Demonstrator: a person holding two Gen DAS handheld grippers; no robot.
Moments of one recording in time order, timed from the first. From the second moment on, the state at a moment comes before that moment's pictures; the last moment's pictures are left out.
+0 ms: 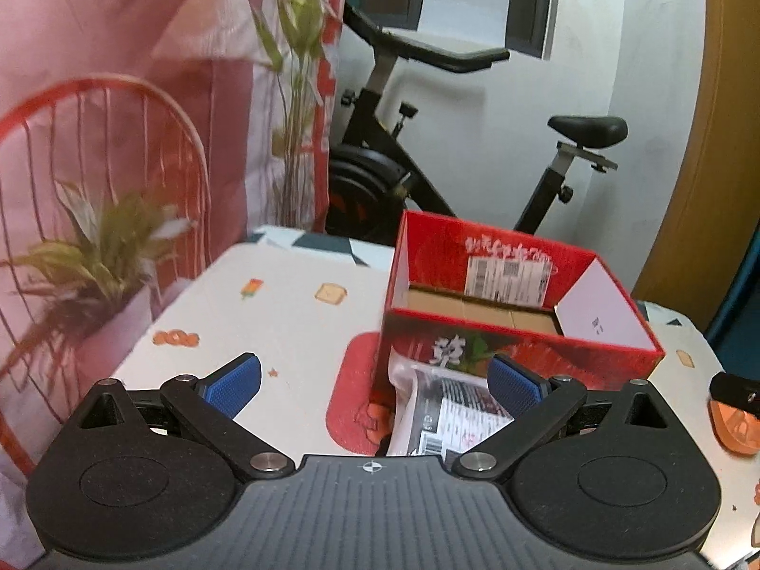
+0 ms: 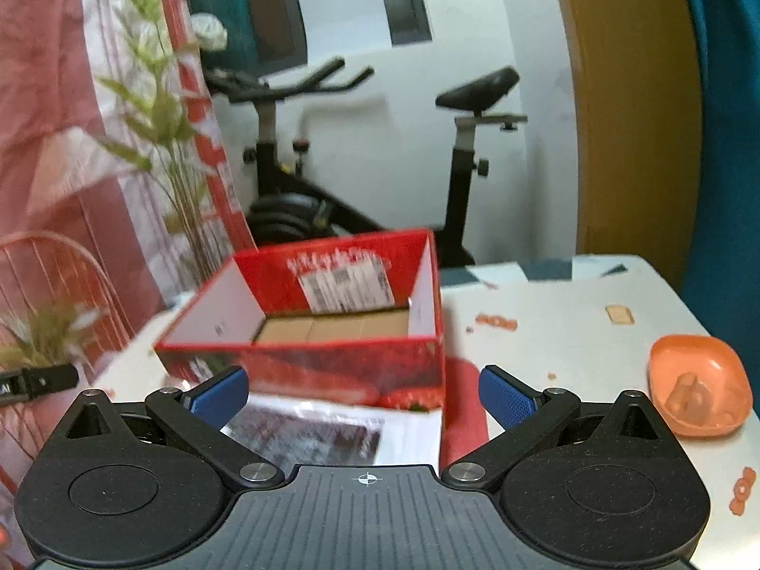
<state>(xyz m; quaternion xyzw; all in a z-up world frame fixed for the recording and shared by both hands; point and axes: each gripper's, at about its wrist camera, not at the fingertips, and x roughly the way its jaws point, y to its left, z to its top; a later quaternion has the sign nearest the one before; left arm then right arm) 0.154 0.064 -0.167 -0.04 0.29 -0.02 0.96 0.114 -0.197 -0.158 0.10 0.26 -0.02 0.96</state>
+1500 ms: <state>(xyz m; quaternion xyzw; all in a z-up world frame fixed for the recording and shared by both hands) 0.252 0.070 -0.261 -0.16 0.47 -0.15 0.85 0.184 -0.220 -0.262 0.18 0.39 0.03 0.90</state>
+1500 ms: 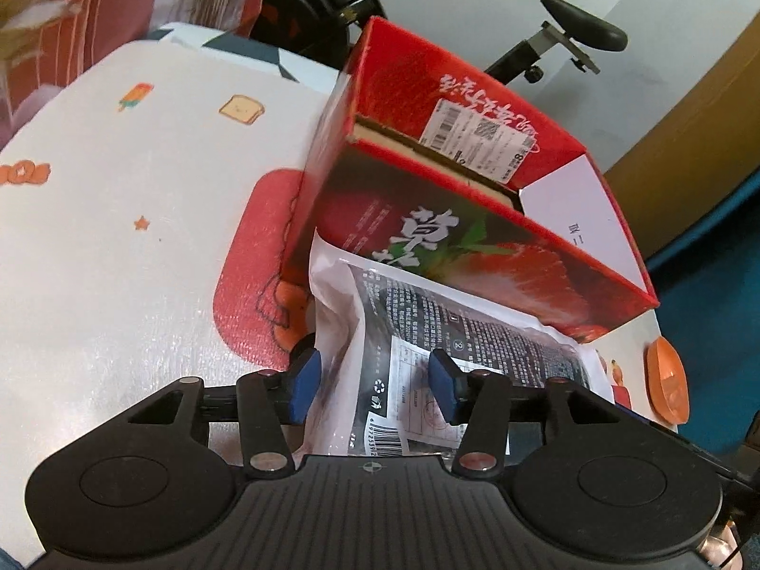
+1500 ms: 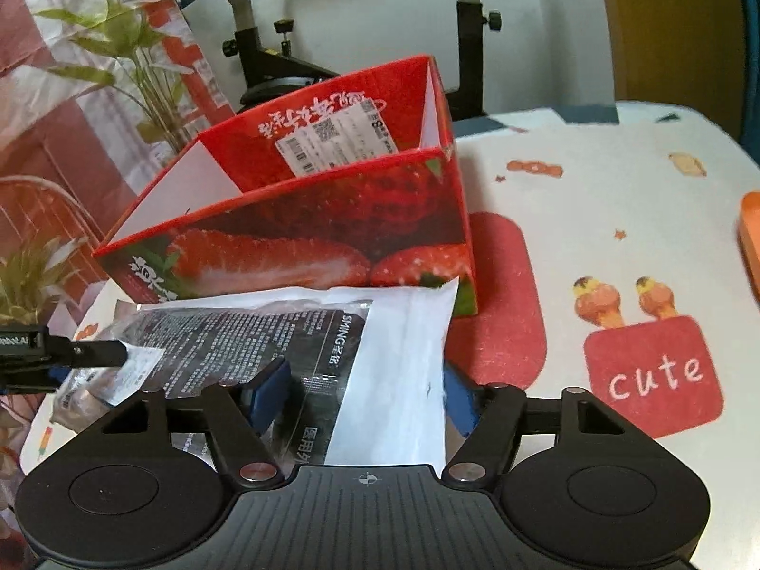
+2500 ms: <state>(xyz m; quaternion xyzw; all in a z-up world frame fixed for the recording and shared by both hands) 0.252 0.080 -0.259 -0.15 0.46 -0.19 0.85 0.186 -0.255 -0.239 0.18 0.38 0.01 0.91</state>
